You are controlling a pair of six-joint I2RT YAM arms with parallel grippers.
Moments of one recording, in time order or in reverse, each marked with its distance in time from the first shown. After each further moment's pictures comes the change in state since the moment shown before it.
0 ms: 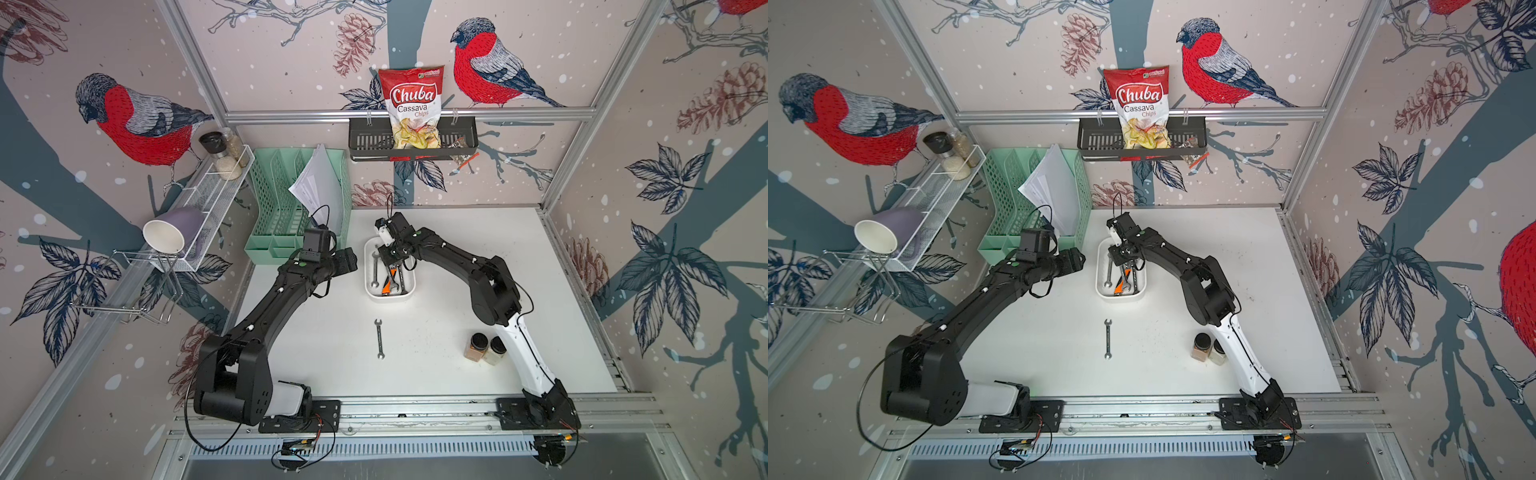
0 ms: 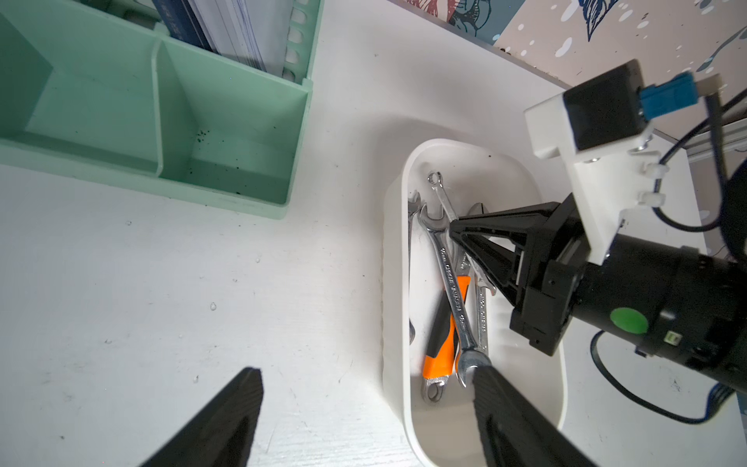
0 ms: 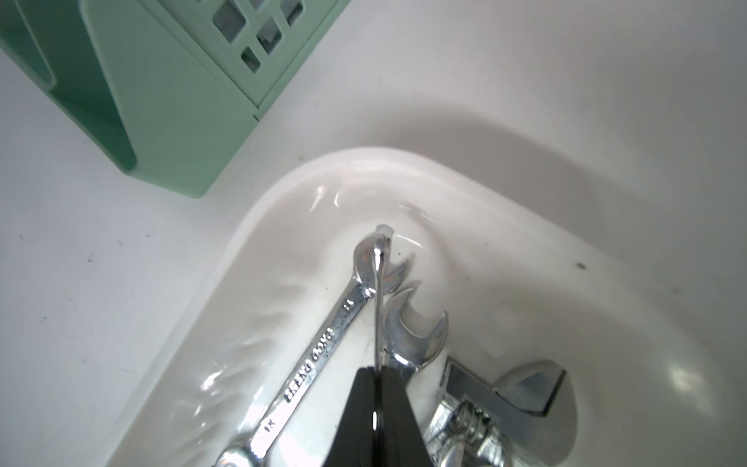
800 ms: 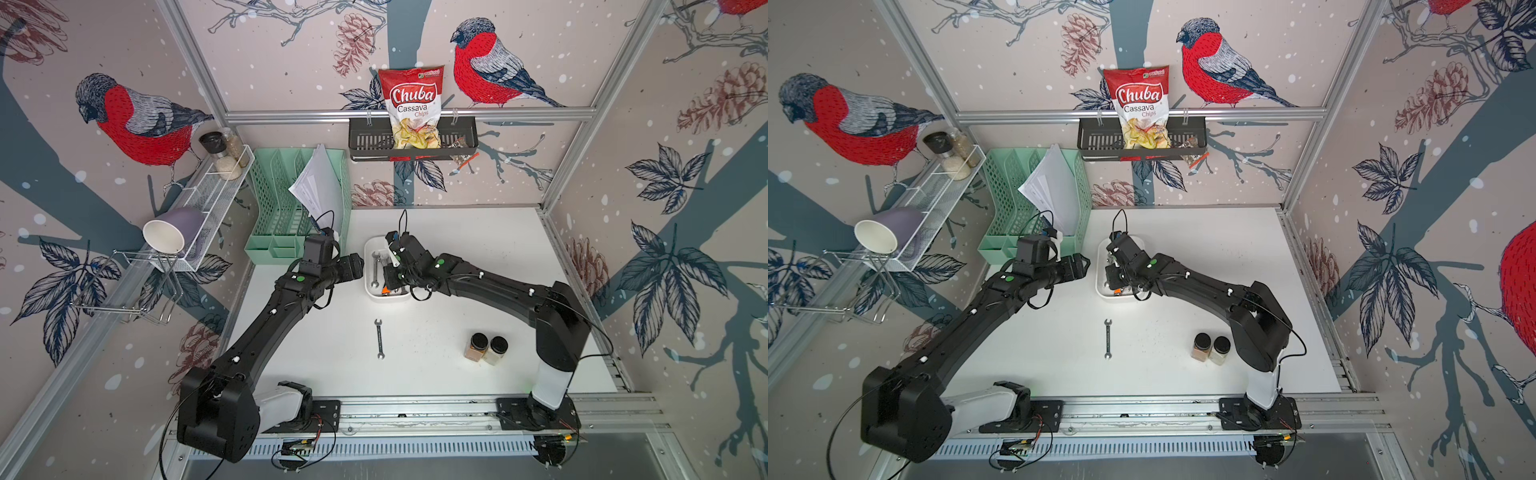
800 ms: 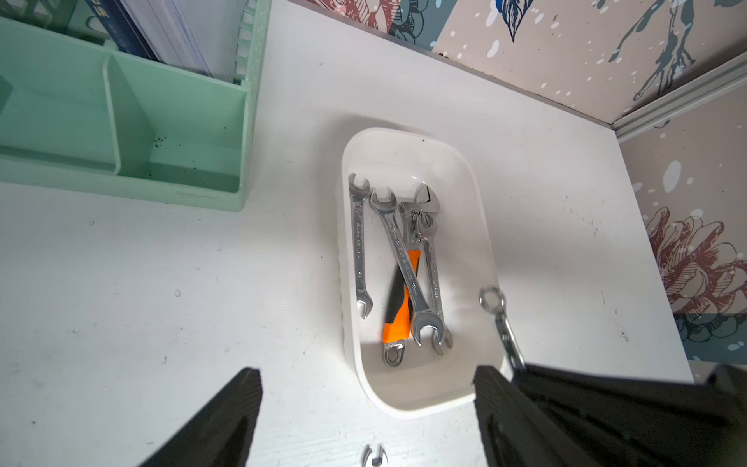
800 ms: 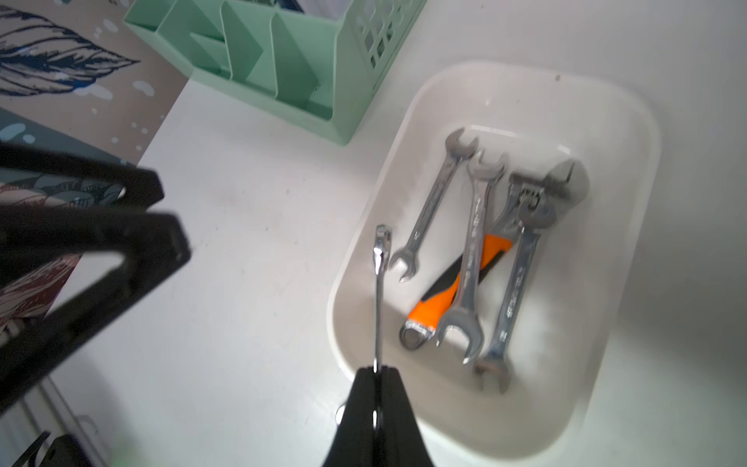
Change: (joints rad) left arm -0.097 -0.165 -0.075 -0.001 0.004 -0.003; right arm 0.226 -0.644 -0.702 0.166 0.154 0.355
